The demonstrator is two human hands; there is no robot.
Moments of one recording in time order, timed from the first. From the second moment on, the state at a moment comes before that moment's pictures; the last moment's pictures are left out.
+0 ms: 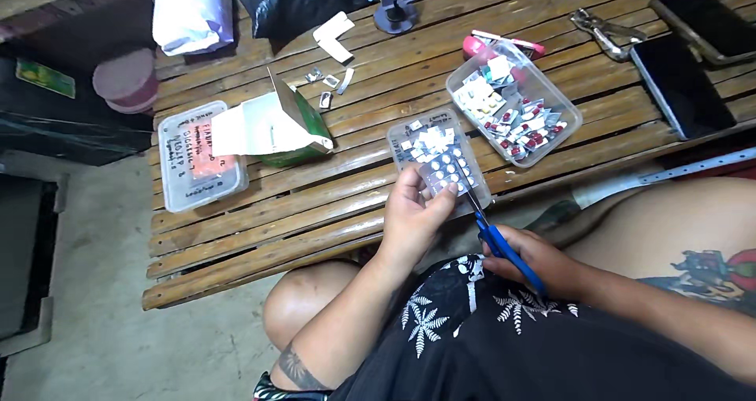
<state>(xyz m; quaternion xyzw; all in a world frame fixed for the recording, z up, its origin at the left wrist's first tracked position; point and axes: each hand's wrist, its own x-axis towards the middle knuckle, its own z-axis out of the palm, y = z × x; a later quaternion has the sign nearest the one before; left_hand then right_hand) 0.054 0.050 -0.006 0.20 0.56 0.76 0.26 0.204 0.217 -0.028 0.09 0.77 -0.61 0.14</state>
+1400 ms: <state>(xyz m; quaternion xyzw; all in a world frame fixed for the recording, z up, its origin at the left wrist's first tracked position) 0.046 0.058 -0.010 0.17 0.55 0.76 0.30 0.202 0.223 -0.037 0.12 0.77 -0.61 0.10</state>
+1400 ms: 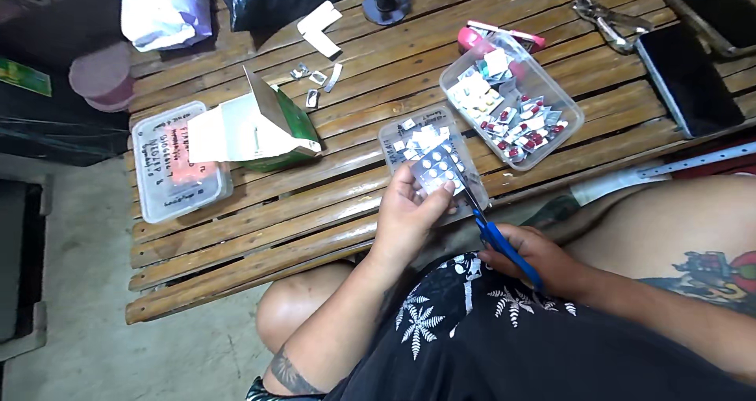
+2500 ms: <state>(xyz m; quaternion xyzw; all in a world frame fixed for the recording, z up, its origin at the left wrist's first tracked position) 0.046 0.052 -0.005 0.24 0.59 0.73 0.27 0.200 0.217 -0.025 0.10 0.74 -0.64 0.17</state>
